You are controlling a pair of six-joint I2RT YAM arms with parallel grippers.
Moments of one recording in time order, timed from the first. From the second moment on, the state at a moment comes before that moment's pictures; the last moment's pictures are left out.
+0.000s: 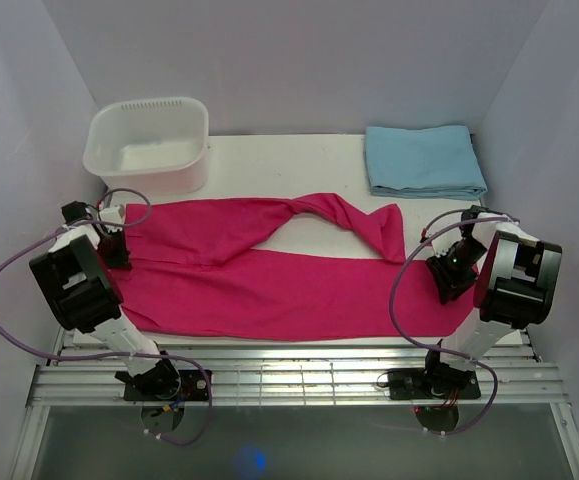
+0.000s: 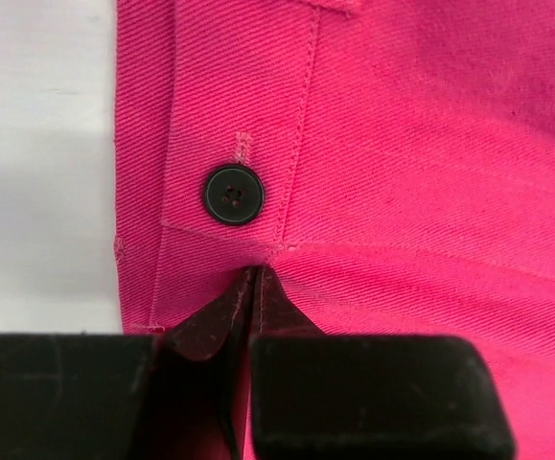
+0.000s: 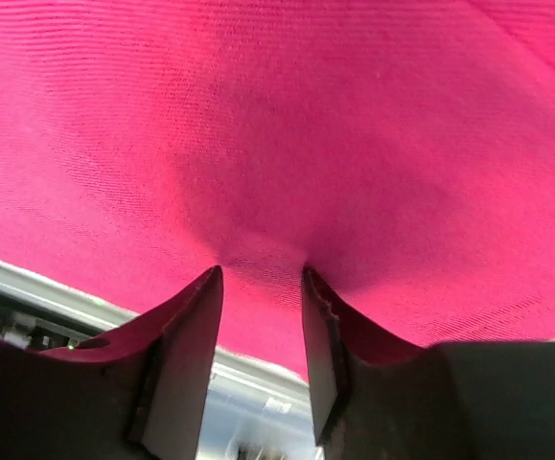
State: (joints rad) left arm 0.53 1.75 1.08 -0.56 0.25 0.38; right arm -0.26 1.71 1.00 -1.01 -0.11 -0.77
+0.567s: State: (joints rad) left arm 0.48 1.51 1.04 -0.63 0.45 0.49; right arm -0.02 1.69 1.28 -0.72 -0.49 -0.68
